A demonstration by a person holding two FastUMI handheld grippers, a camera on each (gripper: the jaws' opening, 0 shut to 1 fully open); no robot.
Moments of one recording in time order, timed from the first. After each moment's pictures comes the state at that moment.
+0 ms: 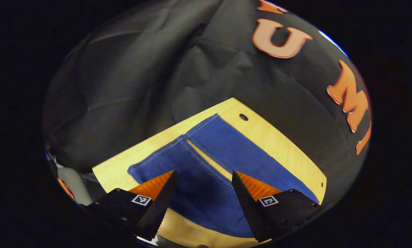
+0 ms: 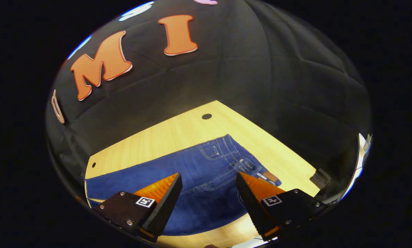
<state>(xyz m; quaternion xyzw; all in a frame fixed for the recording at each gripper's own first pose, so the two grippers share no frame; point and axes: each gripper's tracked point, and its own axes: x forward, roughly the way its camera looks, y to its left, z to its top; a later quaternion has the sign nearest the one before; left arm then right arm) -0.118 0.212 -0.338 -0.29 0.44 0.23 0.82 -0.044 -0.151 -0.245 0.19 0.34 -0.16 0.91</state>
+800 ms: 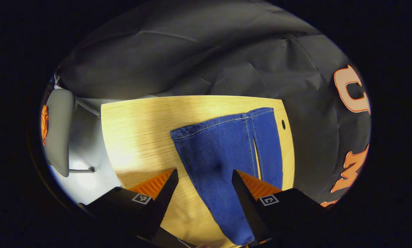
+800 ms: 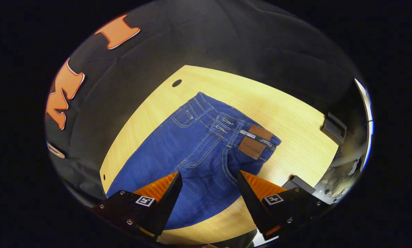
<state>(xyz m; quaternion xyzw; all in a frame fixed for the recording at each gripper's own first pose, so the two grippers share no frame) -0.169 0.255 -0.409 -0.51 0.45 0.30 0.67 -0.082 -0.166 -0.327 0.35 0.45 -0.18 0.80</state>
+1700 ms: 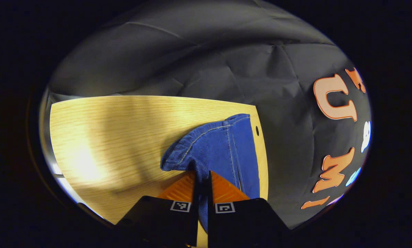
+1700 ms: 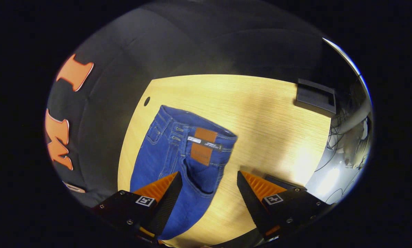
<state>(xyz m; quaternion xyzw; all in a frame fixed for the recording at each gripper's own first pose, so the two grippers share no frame) -0.101 0.254 -0.468 -0.56 0.37 0.24 0.70 -0.115 -0.221 -0.367 0.49 0.41 -0.23 0.73</state>
